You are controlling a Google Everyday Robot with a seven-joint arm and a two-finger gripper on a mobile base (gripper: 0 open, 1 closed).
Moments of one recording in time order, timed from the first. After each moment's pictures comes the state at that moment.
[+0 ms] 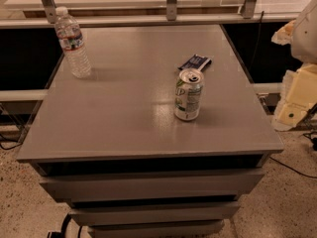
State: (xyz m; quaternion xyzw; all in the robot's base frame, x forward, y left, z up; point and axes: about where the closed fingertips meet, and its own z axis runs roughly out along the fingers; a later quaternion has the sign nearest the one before) arm 0.438 -0.216 0.979 -0.60 0.78 -0.04 0.16
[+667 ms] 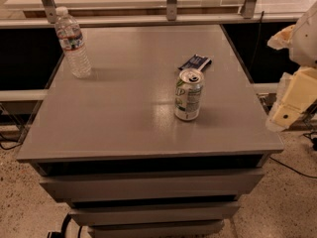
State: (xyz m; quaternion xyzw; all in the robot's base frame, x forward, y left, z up) arm 0.442 -0.213 0.970 -0.60 0.78 0.00 0.19
